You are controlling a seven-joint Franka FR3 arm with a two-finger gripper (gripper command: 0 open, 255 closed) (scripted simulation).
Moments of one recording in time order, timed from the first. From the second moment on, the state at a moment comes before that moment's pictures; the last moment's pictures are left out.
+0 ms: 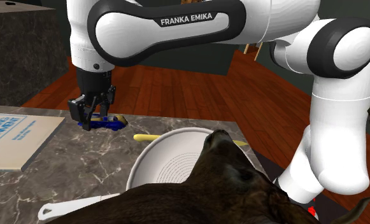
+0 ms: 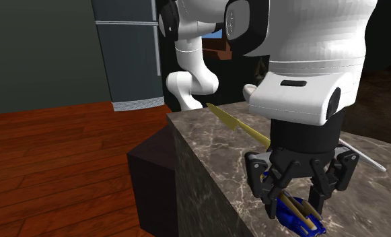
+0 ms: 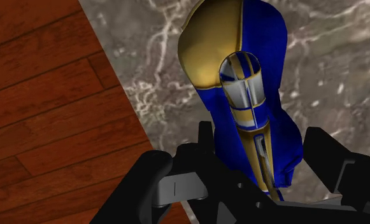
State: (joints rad) arm 0.32 0.42 0.45 -1.47 -0.13 1.95 0.27
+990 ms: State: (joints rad) arm 0.33 0.42 0.45 -1.32 -0.12 1.80 0.27
